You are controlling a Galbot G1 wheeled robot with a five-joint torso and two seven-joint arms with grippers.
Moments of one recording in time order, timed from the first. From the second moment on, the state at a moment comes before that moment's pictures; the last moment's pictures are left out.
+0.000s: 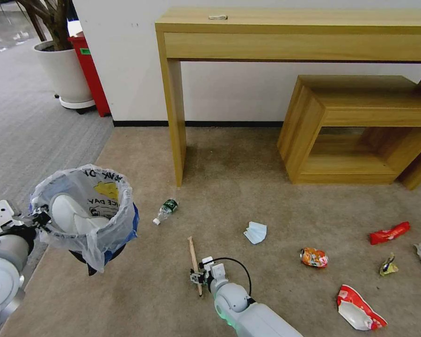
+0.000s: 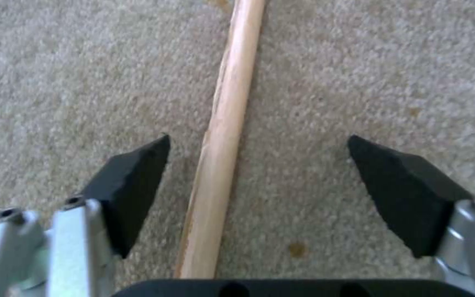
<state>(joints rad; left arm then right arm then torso) 1.40 -1.16 -1.03 -2.28 -1.14 0.71 -0.66 -0.95 1.43 -0.27 1.14 0.45 -0.28 0.23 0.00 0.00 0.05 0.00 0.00</state>
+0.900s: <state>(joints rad) 1.39 -1.16 -1.02 -2.27 -1.13 0.70 -0.66 -0.97 1.42 -0.26 1.14 0.40 -0.27 0.18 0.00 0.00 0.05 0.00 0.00</state>
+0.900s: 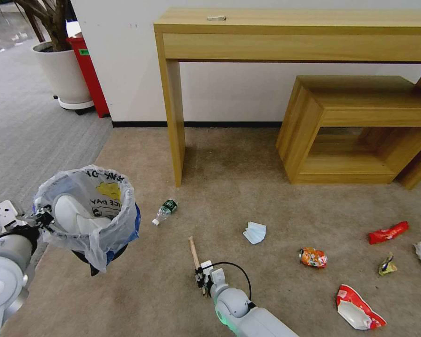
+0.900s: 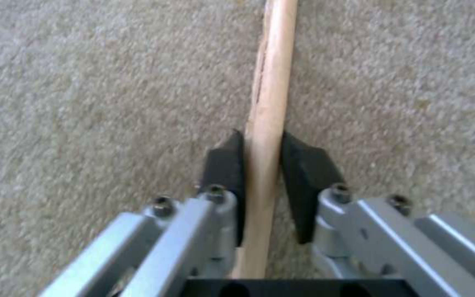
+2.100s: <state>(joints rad) 1.45 -1.12 -0.81 -2.34 -1.23 0.73 -0.68 -1.00 1.13 -0.01 1.72 0.67 0.19 -0.38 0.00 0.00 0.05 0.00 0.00</state>
